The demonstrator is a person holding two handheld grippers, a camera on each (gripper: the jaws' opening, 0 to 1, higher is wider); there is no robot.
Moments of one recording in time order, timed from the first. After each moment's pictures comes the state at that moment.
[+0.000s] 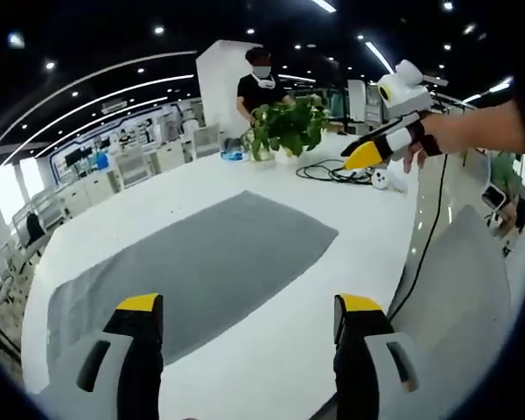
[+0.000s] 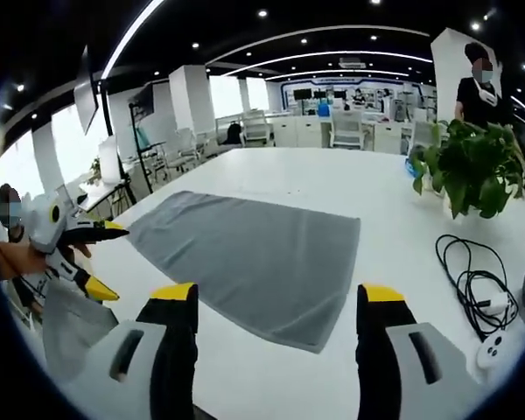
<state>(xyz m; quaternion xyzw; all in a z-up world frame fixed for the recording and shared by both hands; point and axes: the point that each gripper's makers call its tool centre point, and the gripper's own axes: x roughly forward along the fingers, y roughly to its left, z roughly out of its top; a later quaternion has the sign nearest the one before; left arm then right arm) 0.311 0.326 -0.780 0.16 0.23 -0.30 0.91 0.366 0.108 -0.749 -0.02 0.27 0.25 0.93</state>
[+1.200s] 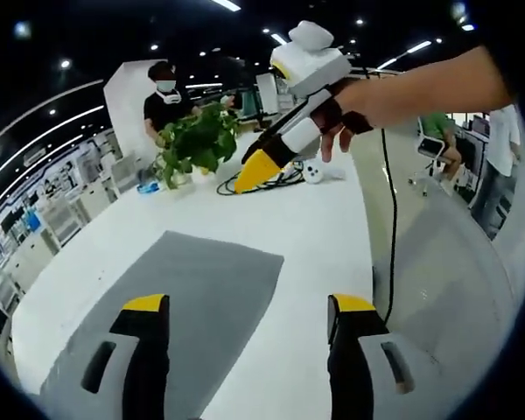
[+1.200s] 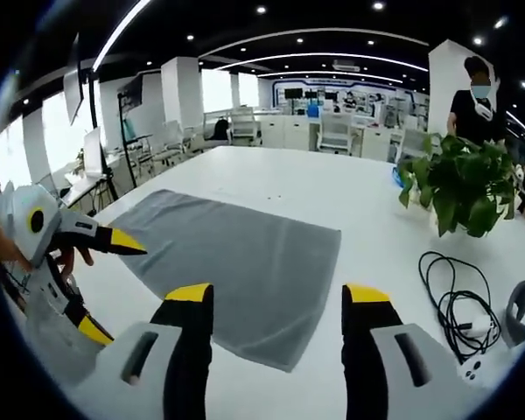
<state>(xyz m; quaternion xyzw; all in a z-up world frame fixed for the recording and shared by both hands) 0.330 0.213 -0.776 0.23 0.19 -0.47 0.83 0.408 0.089 -0.748 -0.04 0.27 0.22 0.94</state>
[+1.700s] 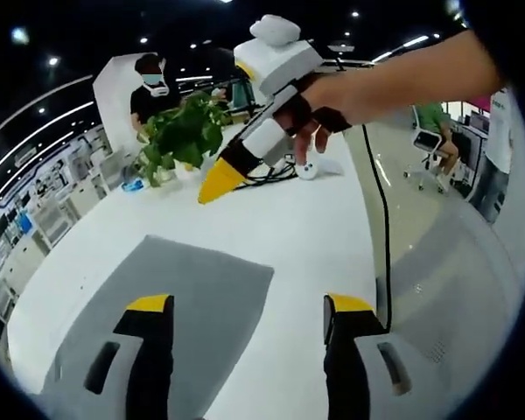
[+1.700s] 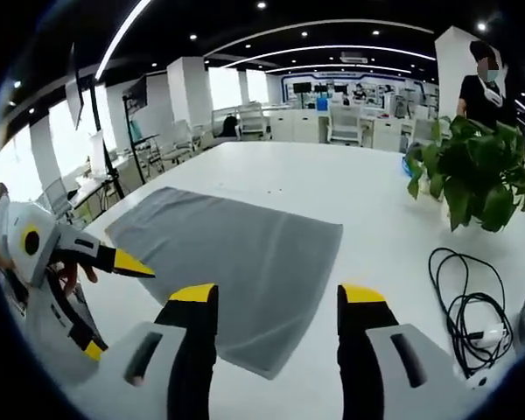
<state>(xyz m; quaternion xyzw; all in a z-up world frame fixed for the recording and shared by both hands) 0.340 0.159 -0.797 0.25 0.20 -0.48 0.82 0.433 0.065 -0.765 -0.02 0.28 0.25 0.93</state>
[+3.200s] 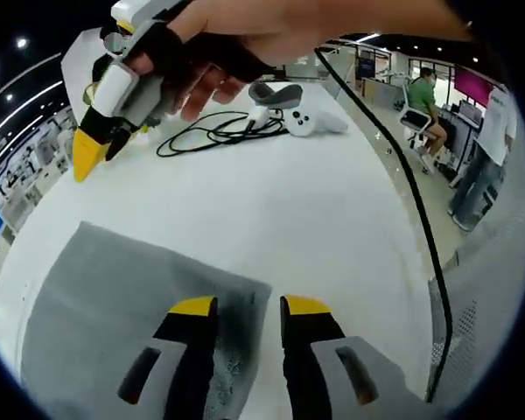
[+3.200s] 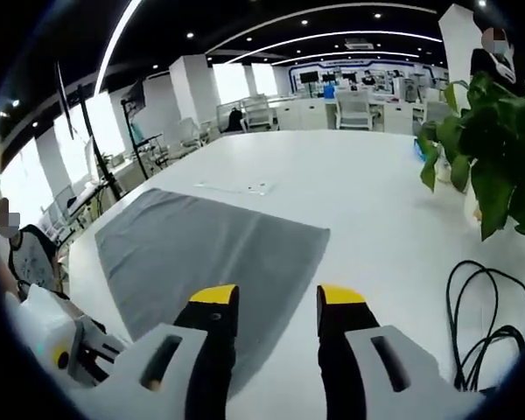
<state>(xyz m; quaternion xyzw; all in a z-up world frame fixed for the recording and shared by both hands) 0.378 0.075 -0.909 0.27 0.29 -0.52 0.76 0.533 0.051 -0.815 0.01 0.30 0.29 0.91</state>
